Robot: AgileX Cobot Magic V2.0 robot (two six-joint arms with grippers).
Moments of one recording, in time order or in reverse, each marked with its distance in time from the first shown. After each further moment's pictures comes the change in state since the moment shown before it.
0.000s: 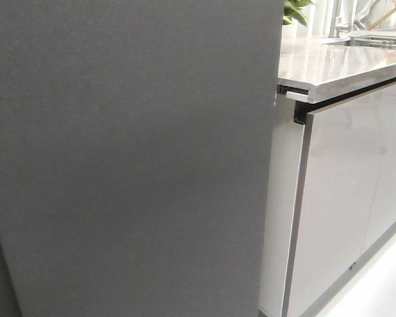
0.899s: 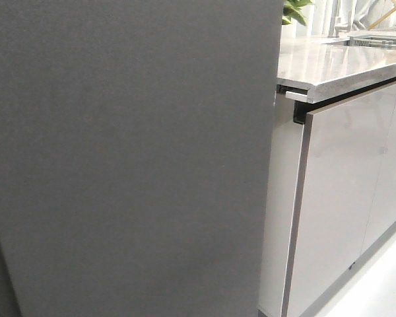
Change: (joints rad) left arm 0.000 0.000 0.000 0.000 0.000 0.000; right arm -0.644 -0.360 0.914 0.075 -0.614 0.003
